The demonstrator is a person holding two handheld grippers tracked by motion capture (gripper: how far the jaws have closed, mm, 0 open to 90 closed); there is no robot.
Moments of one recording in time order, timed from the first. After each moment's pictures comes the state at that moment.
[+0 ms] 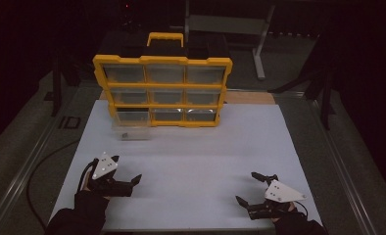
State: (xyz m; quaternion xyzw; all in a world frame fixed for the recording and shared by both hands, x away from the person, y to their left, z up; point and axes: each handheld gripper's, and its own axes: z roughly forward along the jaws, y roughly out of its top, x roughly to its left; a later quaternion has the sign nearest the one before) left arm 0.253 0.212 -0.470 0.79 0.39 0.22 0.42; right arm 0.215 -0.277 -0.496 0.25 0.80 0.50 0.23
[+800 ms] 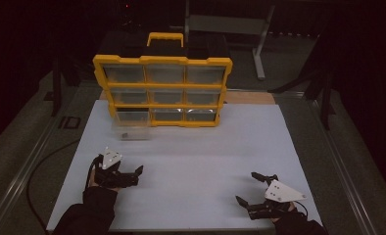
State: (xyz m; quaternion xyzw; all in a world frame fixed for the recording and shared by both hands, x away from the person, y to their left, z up) left arm 0.277 0.201 -0.490 0.76 0.48 0.24 0.38; right arm 0.215 -0.277 -0.496 0.25 0.80 0.50 0.23
